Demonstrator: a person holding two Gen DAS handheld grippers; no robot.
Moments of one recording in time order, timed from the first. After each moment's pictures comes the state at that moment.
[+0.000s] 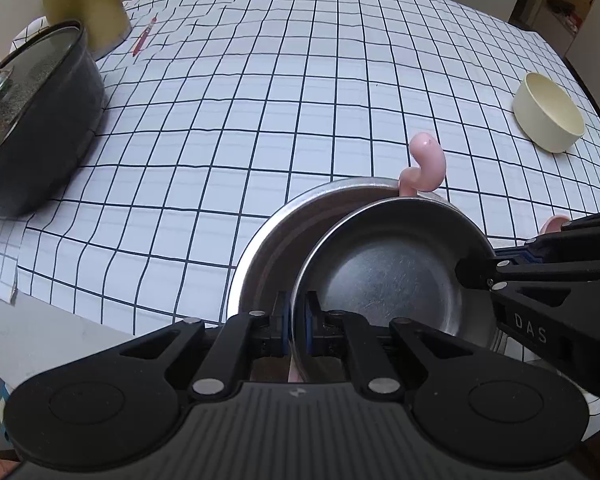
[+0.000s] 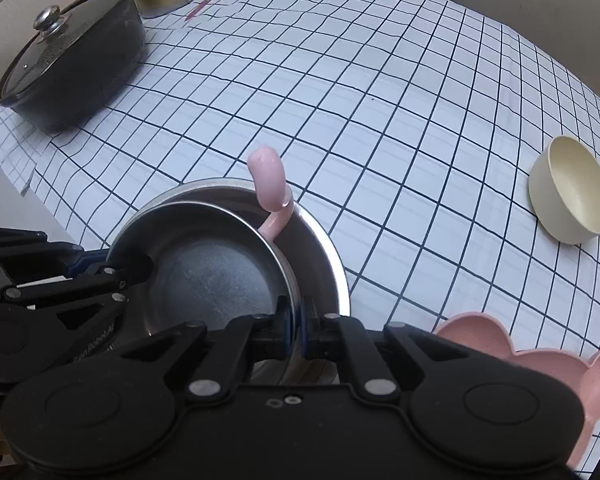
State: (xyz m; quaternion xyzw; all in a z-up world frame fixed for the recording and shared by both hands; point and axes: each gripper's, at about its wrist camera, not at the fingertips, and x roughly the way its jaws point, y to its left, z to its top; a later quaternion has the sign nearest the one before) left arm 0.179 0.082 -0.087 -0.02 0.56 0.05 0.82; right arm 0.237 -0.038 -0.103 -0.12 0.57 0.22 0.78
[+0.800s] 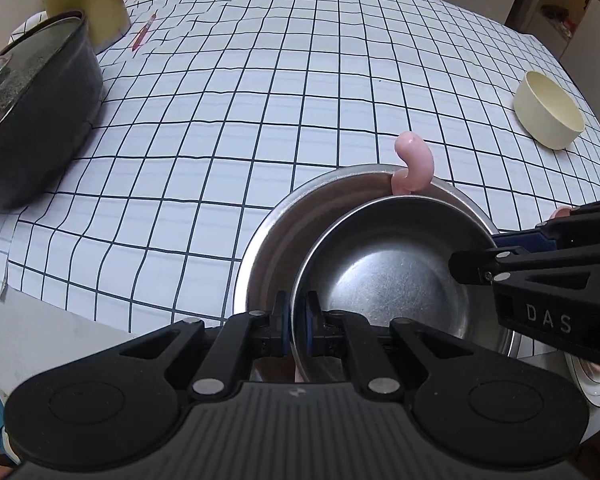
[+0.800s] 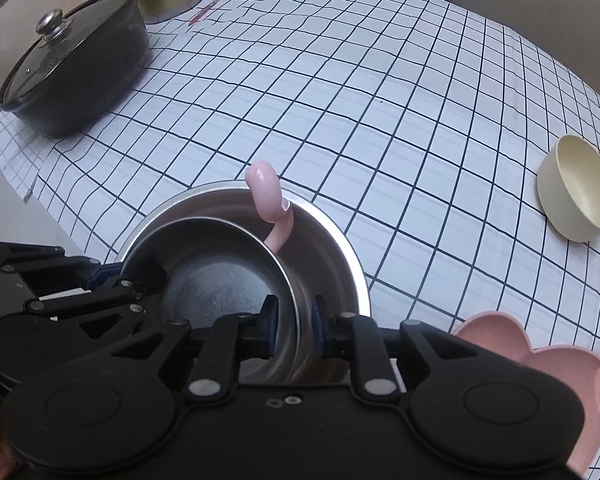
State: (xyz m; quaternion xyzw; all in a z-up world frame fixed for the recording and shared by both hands) left arm 0.171 0.089 -0.096 -0.02 0.55 0.04 0.83; right arm 0.232 -0.032 -0.104 -0.10 0.57 0.22 0.79
